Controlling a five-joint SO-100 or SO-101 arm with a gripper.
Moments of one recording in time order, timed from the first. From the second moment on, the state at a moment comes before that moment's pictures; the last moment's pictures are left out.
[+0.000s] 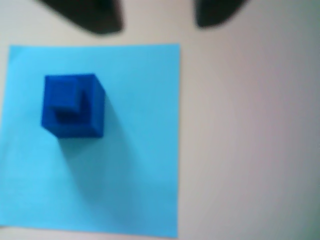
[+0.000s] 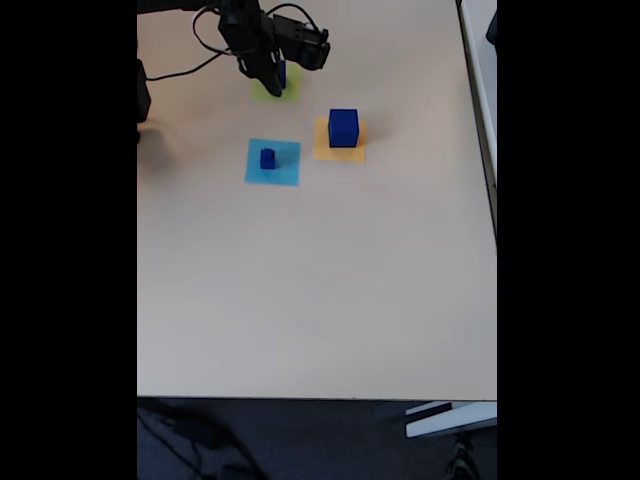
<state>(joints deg) 8.3 101.1 92.2 77.2 79.9</state>
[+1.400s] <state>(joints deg) 11.2 96.9 93.1 78.5 86.7</state>
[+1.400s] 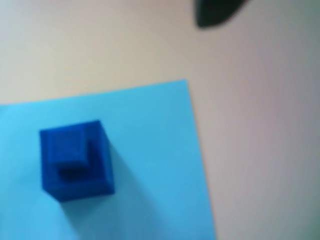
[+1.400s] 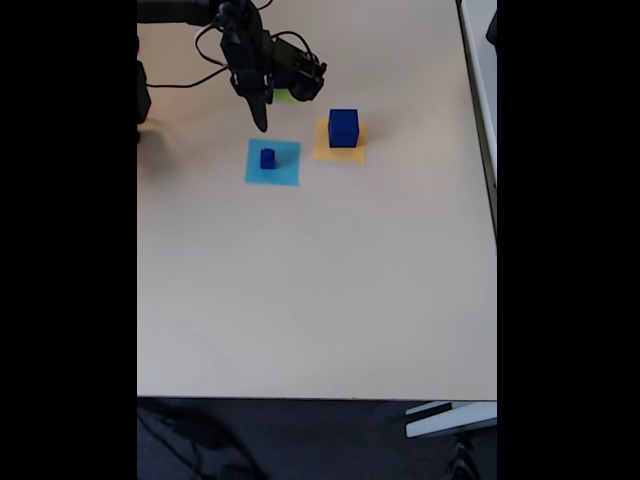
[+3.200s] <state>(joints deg) 16.4 89.6 108.3 57.0 80.3</state>
